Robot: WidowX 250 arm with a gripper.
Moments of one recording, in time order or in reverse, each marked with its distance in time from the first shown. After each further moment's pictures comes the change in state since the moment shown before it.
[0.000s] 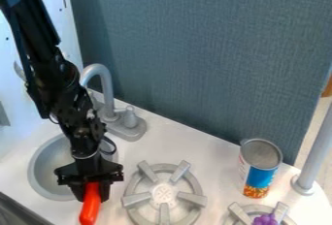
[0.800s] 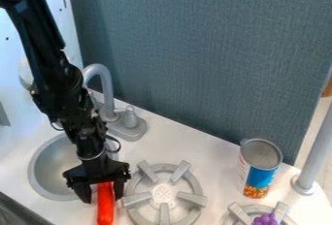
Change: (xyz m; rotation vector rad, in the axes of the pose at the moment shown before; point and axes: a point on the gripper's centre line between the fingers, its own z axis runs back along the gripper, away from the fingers) arm 0.003 -0.015 -0.007 -0.077 0.013 0.034
